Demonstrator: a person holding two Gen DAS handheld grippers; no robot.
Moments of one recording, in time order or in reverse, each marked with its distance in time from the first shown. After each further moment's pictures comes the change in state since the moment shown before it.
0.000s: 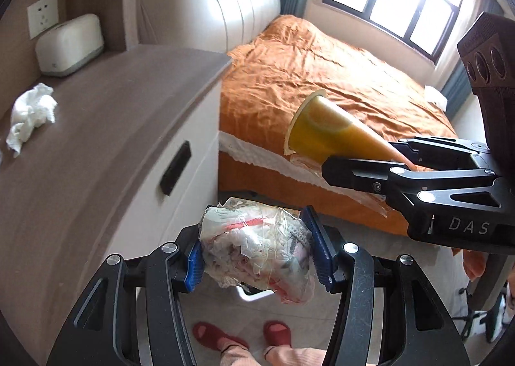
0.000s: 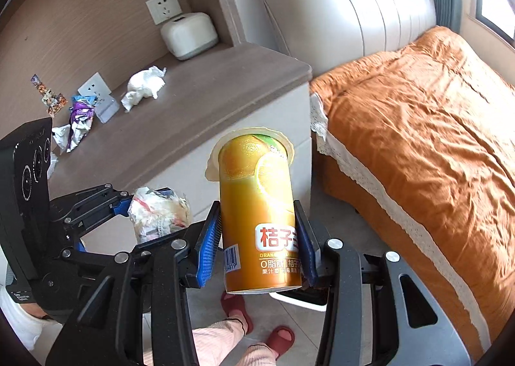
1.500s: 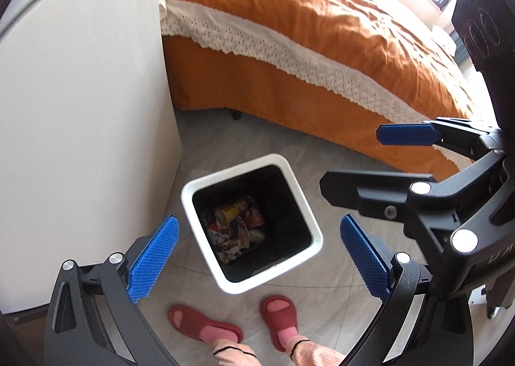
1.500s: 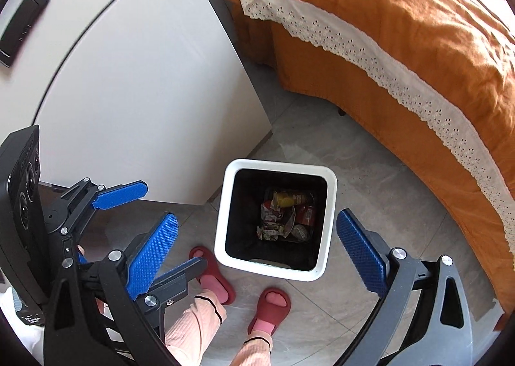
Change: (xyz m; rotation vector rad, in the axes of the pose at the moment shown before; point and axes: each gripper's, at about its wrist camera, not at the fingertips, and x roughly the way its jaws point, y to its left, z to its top) left arm 0.270 0.007 -0.108 0.018 0.277 -0.070; right arm 0.216 -0.119 -0.115 0.181 0.289 -0.051
